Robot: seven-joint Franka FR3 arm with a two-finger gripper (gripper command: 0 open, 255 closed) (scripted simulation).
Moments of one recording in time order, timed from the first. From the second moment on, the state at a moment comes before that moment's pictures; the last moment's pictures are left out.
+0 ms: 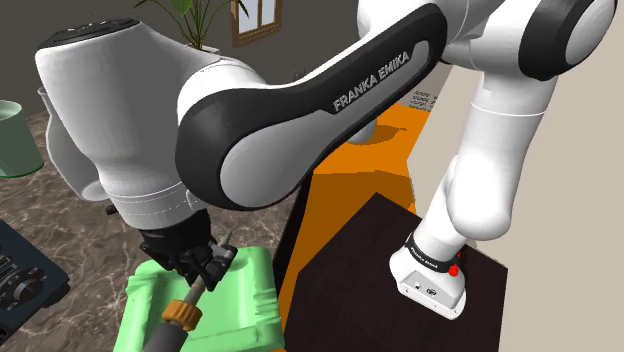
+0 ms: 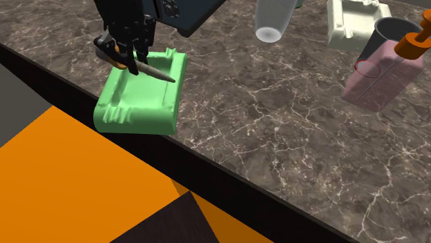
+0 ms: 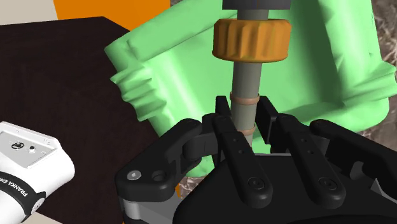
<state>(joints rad) 0.27 0.24 0.80 -1.90 -0.10 1.94 2.21</state>
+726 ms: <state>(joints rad) 0.28 0.26 0.80 -1.92 -0.12 1.98 2.22</state>
